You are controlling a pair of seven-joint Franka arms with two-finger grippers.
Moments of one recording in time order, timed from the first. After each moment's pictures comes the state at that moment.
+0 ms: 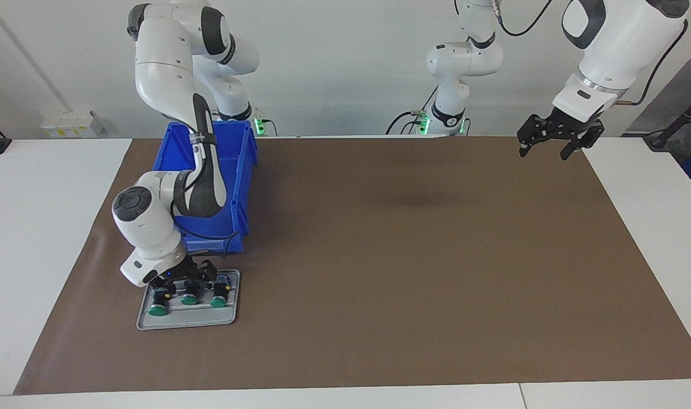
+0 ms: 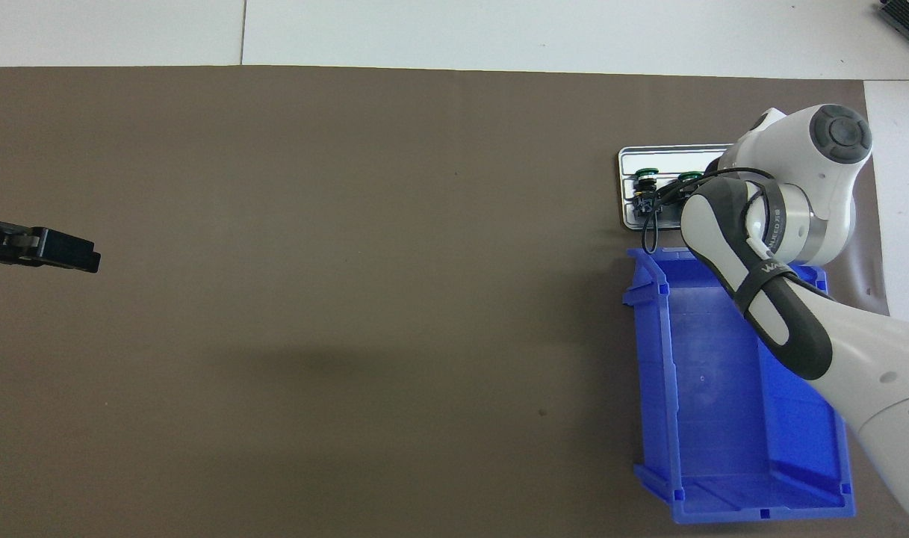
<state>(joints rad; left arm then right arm) -0.02 -0.05 -0.01 -1.67 -0.02 1.59 0.13 0.08 0.55 -0.11 -1.68 0.08 2.32 -0.21</state>
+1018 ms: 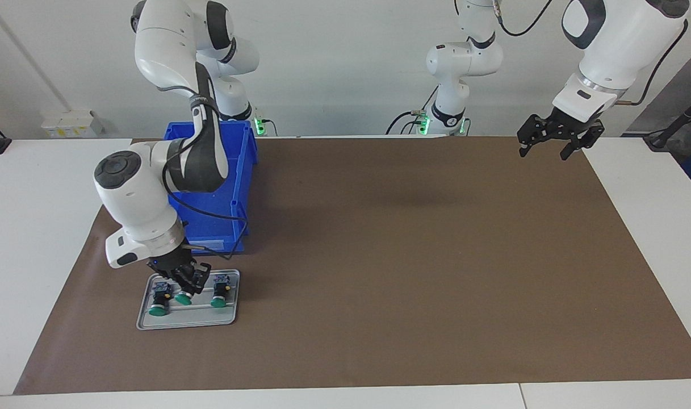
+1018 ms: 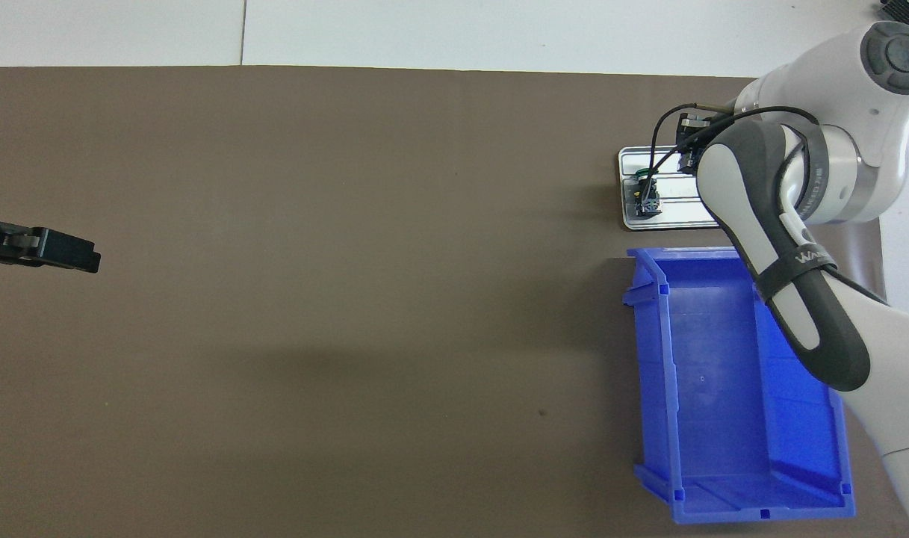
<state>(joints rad) -0.02 -0.05 -0.01 -1.67 -0.02 1.59 0.13 0.15 0.52 -0.11 -1.40 0.09 2.10 0.47</state>
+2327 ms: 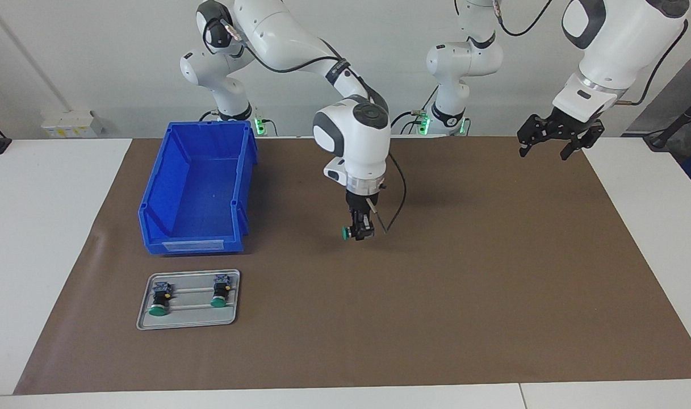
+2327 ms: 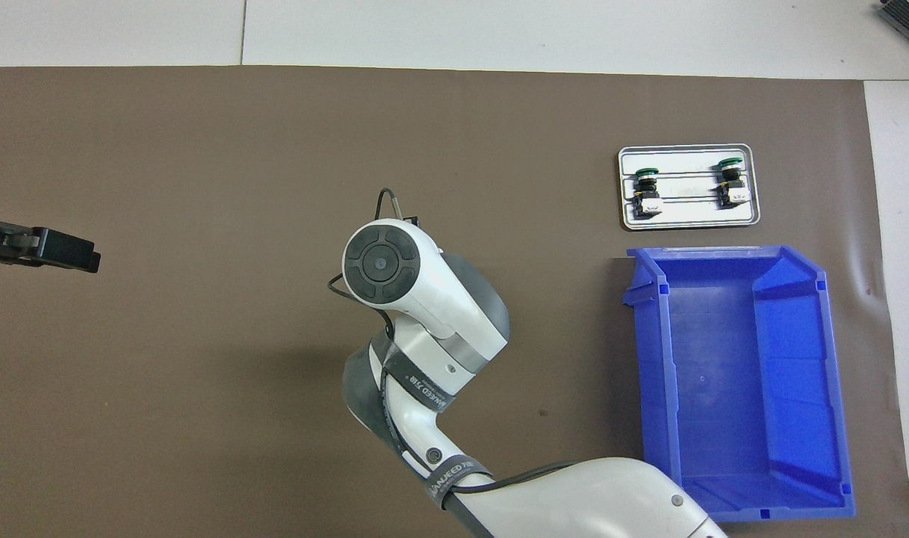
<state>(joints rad) -0.02 -0.05 -0.01 -1.67 -0.02 1.59 0.13 0.78 0.57 -0.09 -1.51 -0.11 2.13 2.23</state>
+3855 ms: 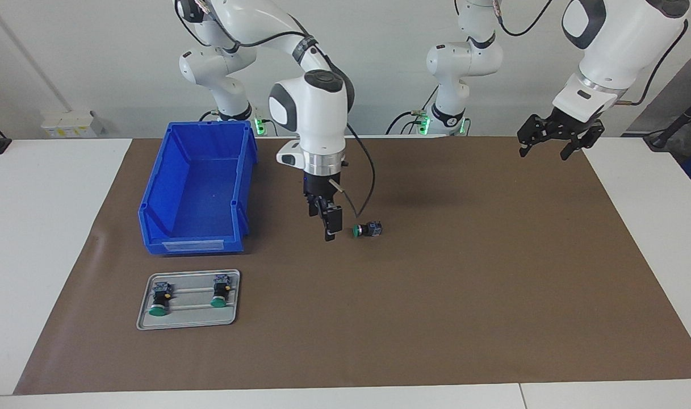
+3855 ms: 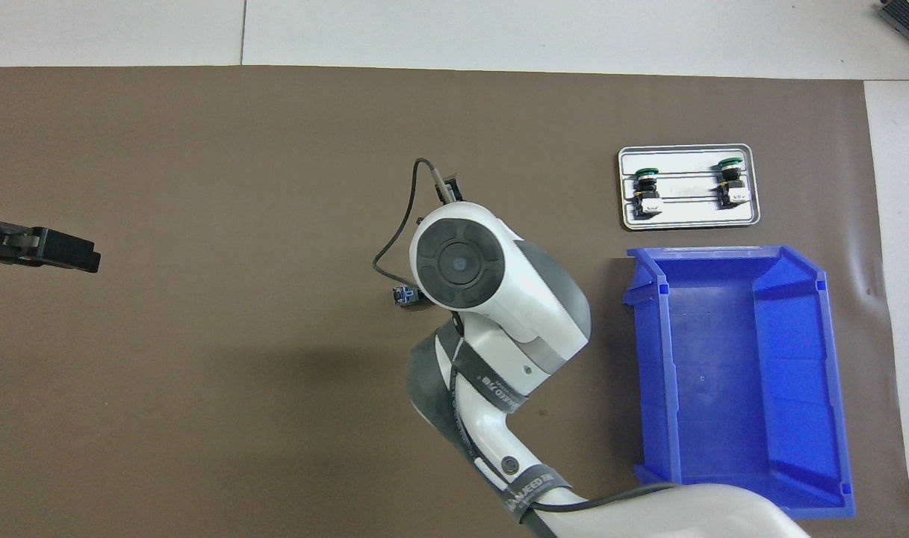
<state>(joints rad) -0.02 -0.05 -0.01 -1.67 -0.02 1.59 0.13 0.56 0.30 -0.11 -1.61 -0.16 2.13 1.59</state>
